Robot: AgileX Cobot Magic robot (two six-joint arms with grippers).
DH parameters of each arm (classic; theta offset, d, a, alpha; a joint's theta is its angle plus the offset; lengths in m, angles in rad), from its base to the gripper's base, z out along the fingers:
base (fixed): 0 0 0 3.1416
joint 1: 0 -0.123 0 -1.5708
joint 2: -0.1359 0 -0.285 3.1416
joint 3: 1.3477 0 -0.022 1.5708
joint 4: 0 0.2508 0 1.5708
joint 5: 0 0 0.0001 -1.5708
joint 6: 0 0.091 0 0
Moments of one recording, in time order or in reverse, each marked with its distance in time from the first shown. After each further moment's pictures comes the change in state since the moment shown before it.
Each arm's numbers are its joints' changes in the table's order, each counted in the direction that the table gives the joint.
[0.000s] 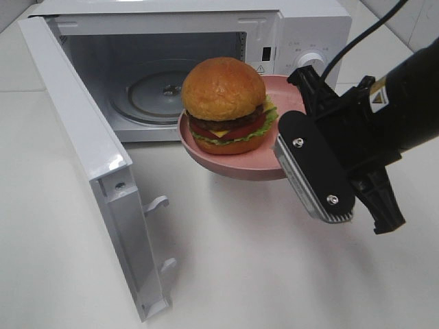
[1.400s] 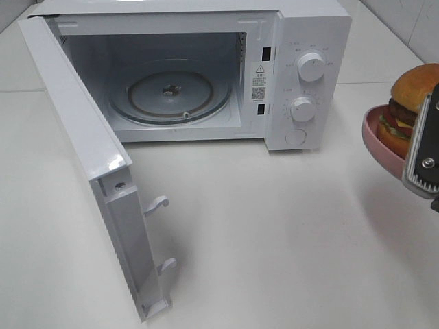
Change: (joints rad) left arm 0.000 0.000 0.000 0.000 0.000 0.000; right arm 0.000 0.372 0.180 -0.446 -0.355 1.207
